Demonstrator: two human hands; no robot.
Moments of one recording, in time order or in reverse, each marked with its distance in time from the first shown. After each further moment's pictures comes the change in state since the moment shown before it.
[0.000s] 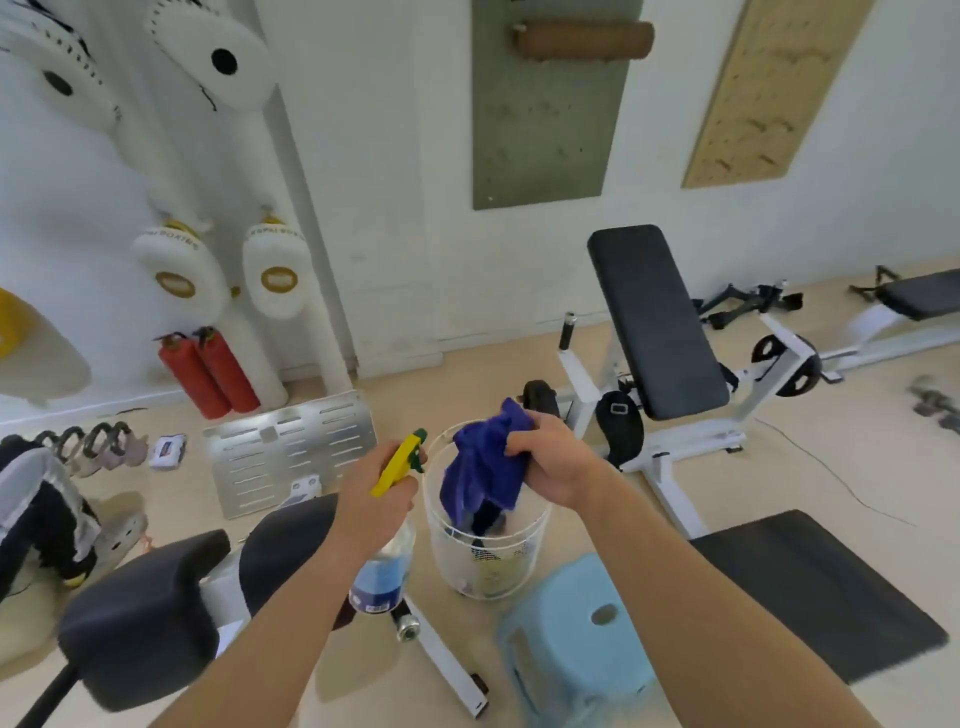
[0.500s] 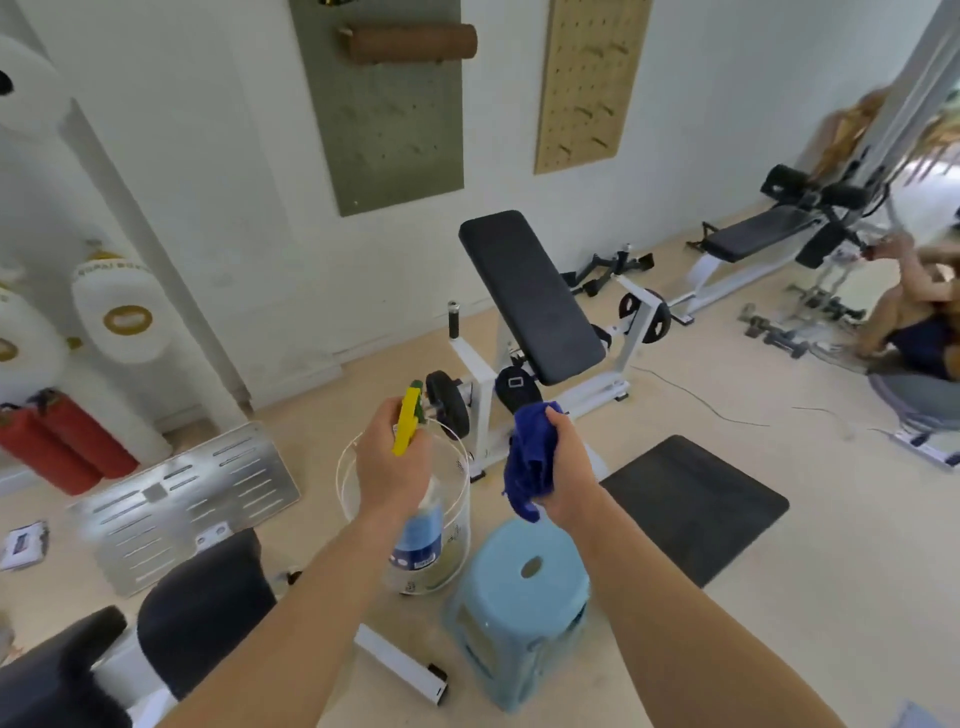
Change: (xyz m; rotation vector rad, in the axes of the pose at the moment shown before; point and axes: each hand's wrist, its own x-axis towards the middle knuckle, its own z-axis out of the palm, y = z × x) left_hand -0.034 0.090 0.108 -0.114 -0.004 0.134; right_hand -0.119 0.021 -0.078 0.390 0.708 0.058
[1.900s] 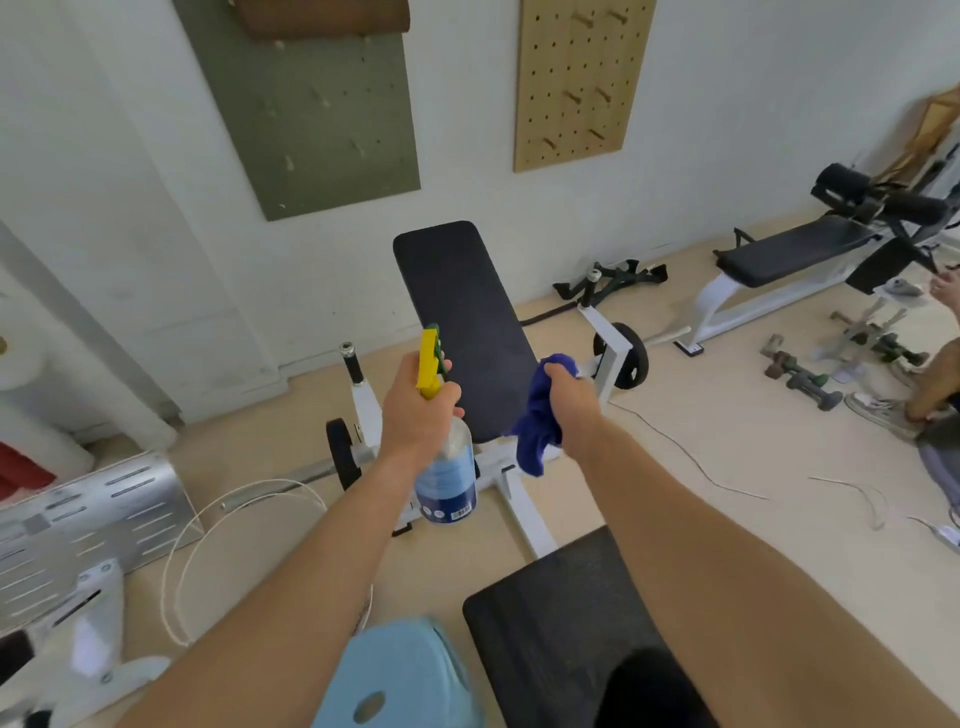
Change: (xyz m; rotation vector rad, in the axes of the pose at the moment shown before) left_hand 0.203 0.119 0.465 -0.049 -0.025 -0.023; right_hand 0.334 -0.400 -0.176 -0.459 0.116 -0.200
